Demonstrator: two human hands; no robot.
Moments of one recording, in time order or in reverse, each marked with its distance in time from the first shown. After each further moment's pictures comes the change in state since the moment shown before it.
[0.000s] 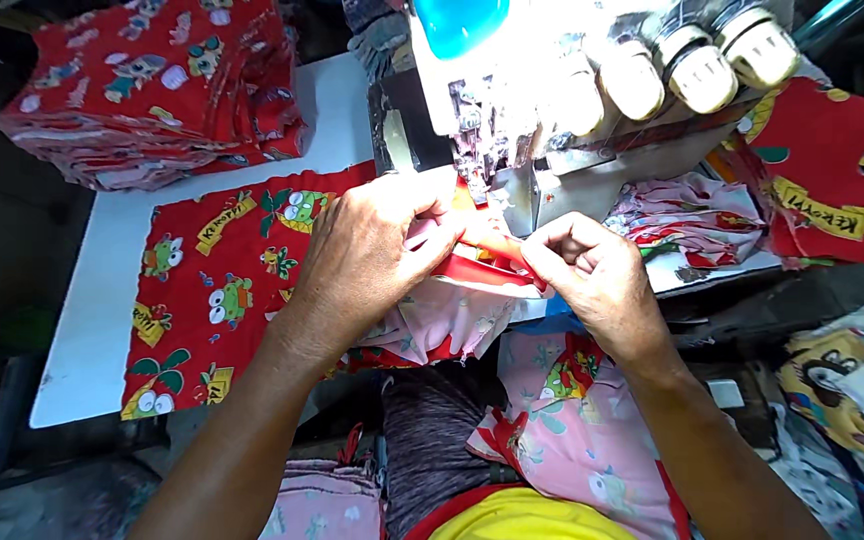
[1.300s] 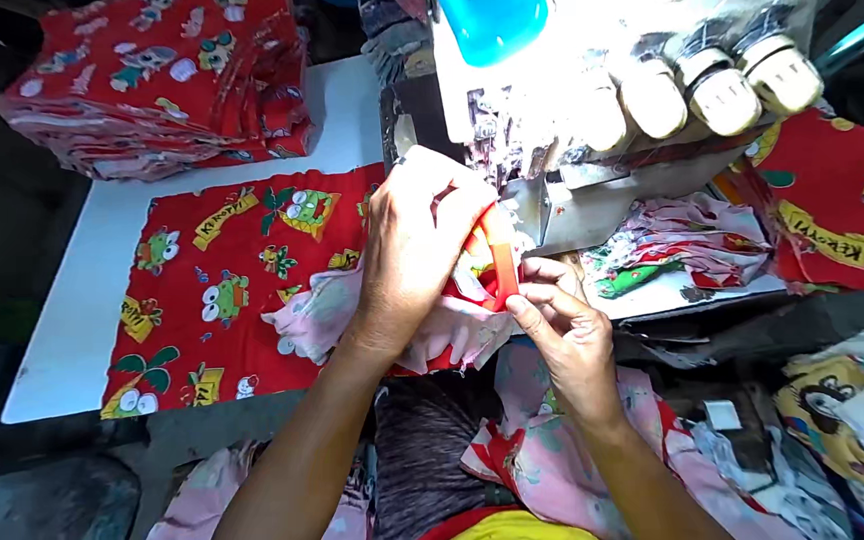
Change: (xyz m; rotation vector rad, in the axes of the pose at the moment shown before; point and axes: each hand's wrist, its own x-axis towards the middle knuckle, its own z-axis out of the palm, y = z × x) left_hand 0.016 0.017 0.036 -0.359 0.318 -0.222; right_hand -0.036 0.026 0.041 0.187 0.186 0.036
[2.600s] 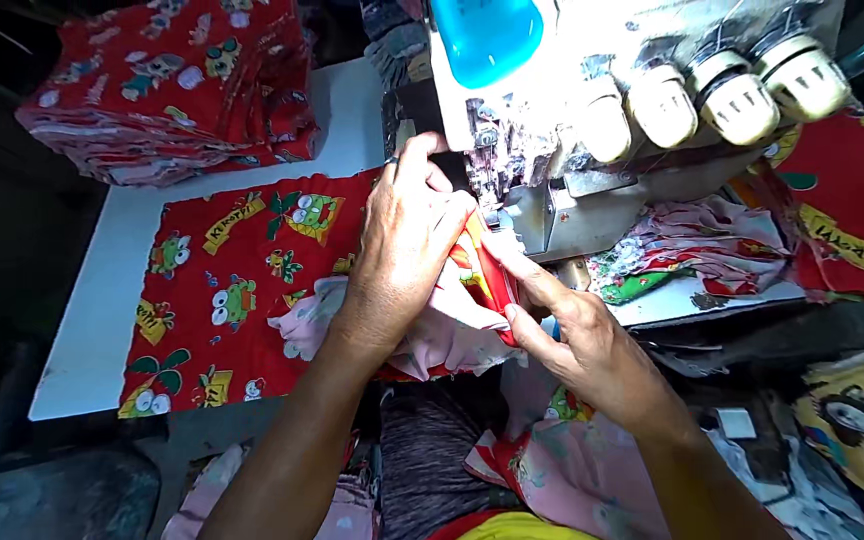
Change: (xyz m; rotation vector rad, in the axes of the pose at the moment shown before) left_hand 0.010 -0.001 -0.011 0.207 -0.142 -0.095; right_hand 0.032 -0.032 -0.019 -0.523 -0.431 -0.155
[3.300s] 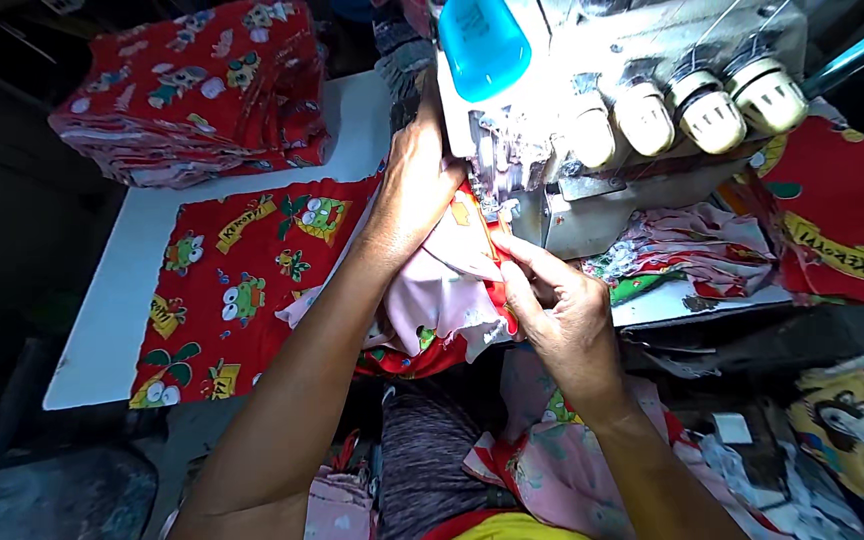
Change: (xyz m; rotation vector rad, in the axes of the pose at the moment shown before) left_hand 0.052 -0.013 0.011 -0.002 0.015 0.092; right_hand 0.013 -0.016 0.019 0.114 0.345 0.090
